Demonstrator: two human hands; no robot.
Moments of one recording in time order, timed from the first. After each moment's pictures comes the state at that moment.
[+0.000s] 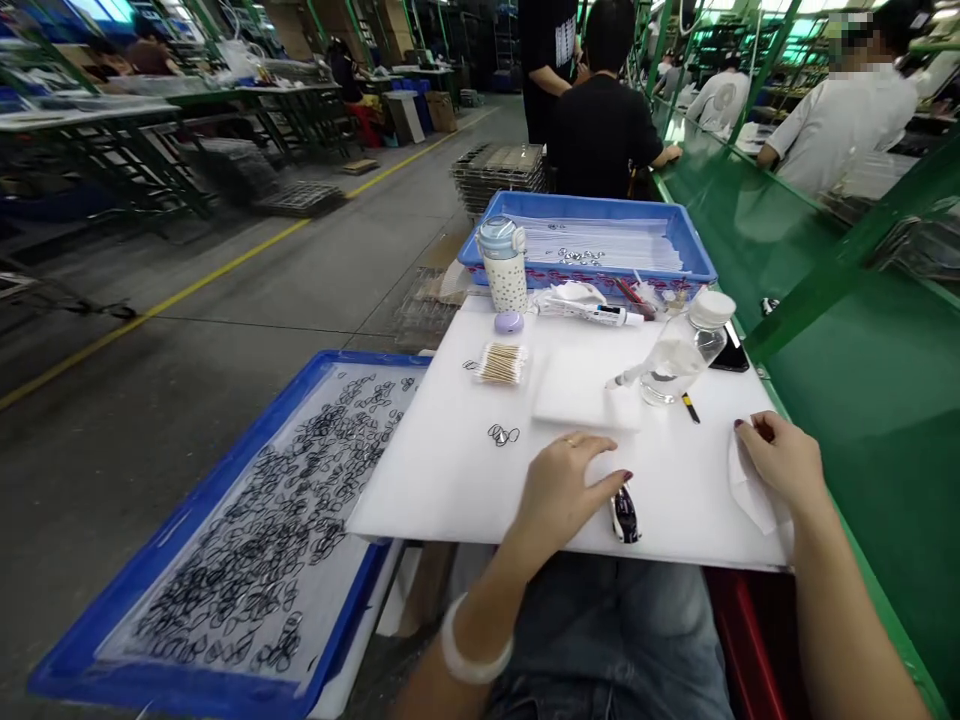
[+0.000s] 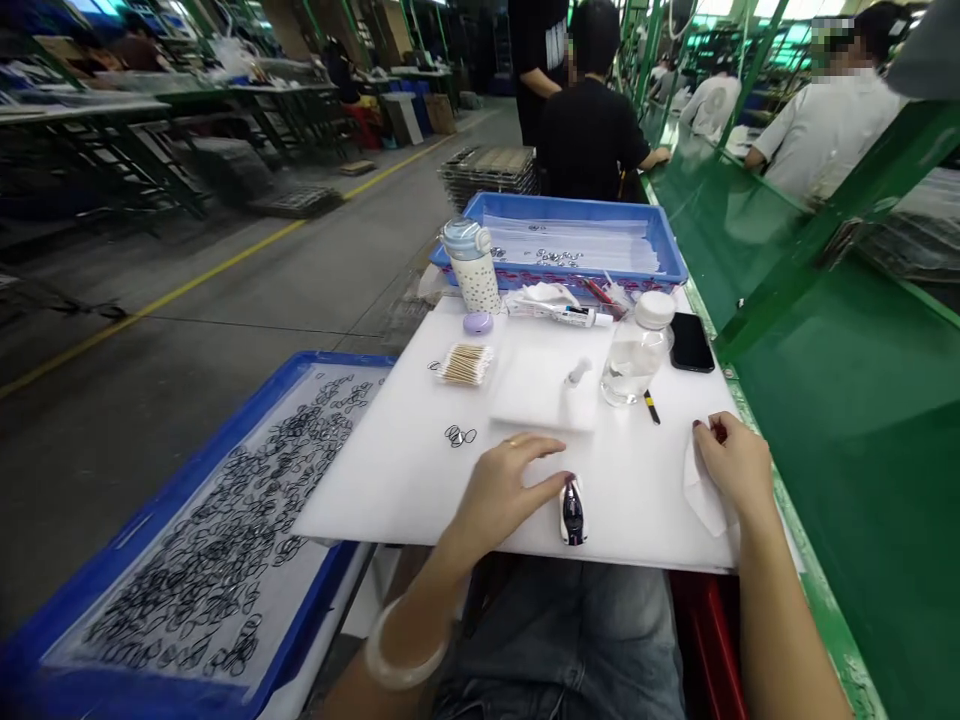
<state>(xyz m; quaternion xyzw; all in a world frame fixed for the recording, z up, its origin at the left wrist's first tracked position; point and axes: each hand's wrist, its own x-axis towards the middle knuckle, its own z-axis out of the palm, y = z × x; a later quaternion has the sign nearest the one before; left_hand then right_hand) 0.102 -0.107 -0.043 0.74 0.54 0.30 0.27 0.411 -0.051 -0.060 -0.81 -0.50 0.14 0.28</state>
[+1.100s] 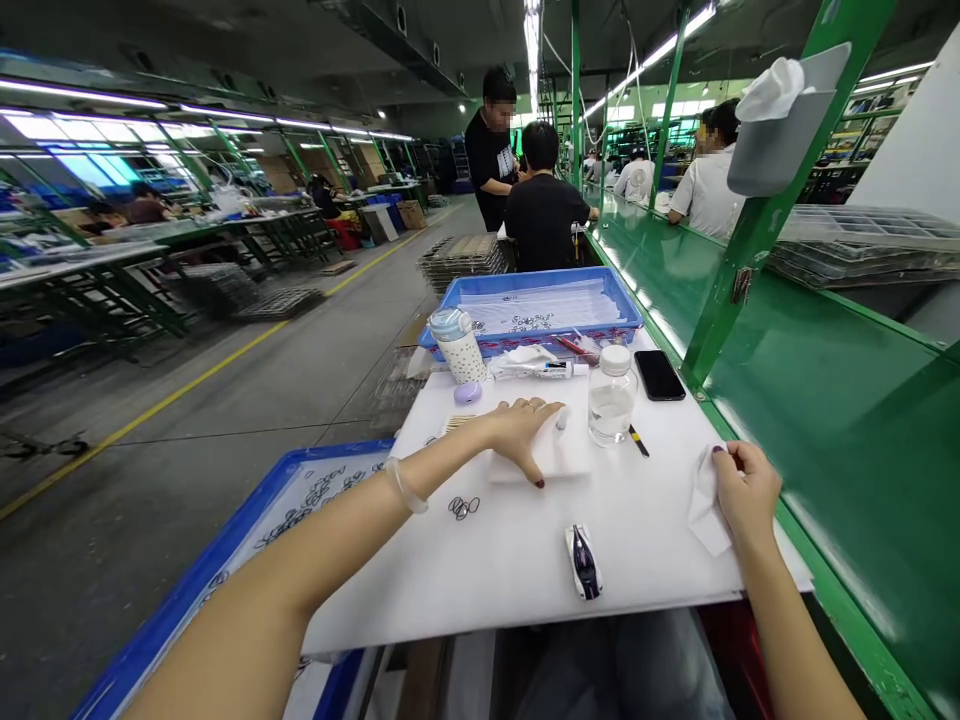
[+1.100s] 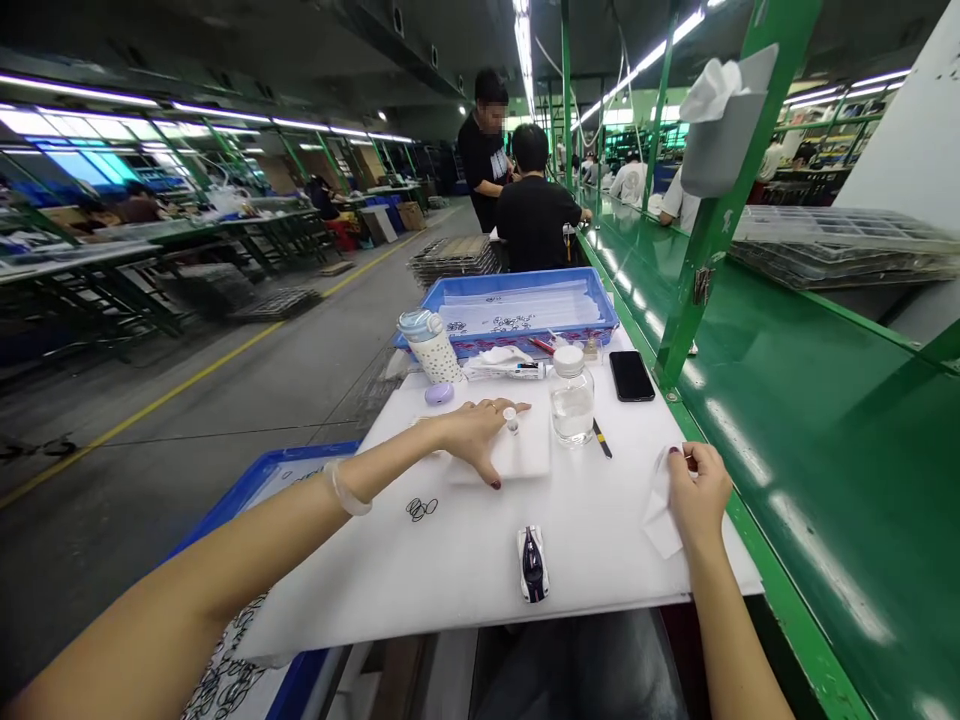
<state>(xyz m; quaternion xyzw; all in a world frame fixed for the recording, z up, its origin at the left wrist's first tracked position) 0.090 0.051 0.003 0.89 0.41 -0.14 0.16 0.418 -0.071 -0.085 -0.71 -0.43 0.05 0.55</state>
